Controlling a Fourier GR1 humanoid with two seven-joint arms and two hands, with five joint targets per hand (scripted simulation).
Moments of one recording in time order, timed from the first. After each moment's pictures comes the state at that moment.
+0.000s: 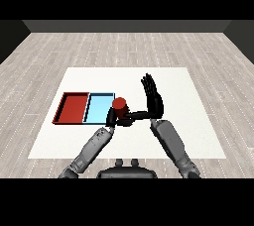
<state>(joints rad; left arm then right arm) -0.36 0.02 -0.51 -1.31 0.14 0.53 -0.19 -0.44 -0.09 0.34 -1.64 -0.23 -0.37 -0.25</state>
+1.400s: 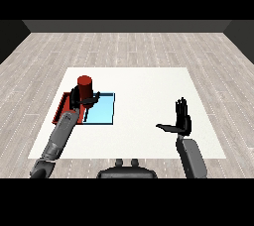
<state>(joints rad) -0.49 0.38 -0.17 -1.25 -0.03 0.43 0.01 -0.02 -0.22 0.05 -1.55 -0.30 -0.13 -0.43</state>
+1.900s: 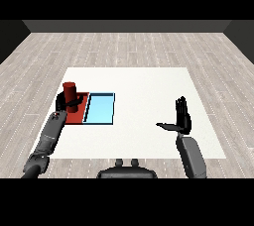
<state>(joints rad) -0.56 0.46 -0.01 -0.73 -0.03 0.37 -0.12 -0.05 -0.22 0.03 -1.51 -0.28 -0.13 -0.44</state>
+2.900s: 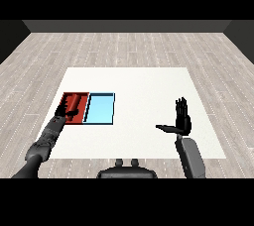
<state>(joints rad) -0.75 0.47 0.00 -0.09 -0.17 0.35 -0.10 -0.03 -0.20 0.04 -1.53 -0.24 -0.10 -0.55</state>
